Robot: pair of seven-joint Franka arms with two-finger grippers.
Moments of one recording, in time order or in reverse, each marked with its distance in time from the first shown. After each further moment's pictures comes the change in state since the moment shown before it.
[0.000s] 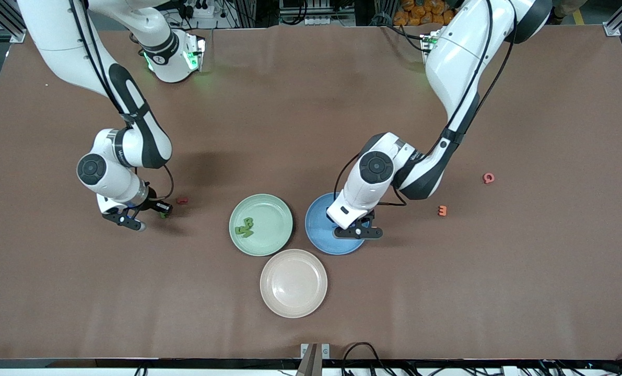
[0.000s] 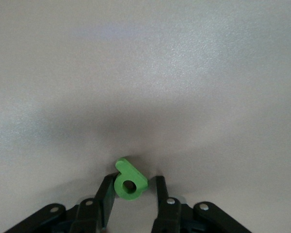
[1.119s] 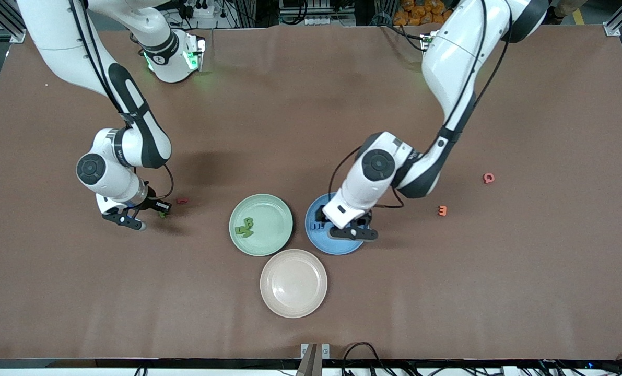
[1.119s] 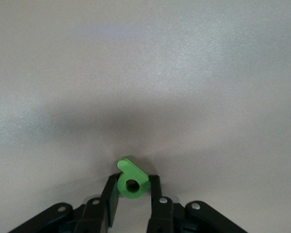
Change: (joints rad) left arm -0.010 0.000 0.032 0.019 -0.065 0.019 0.117; right arm 0.001 -0.004 -0.002 0.000 -0.003 -0.007 -0.044
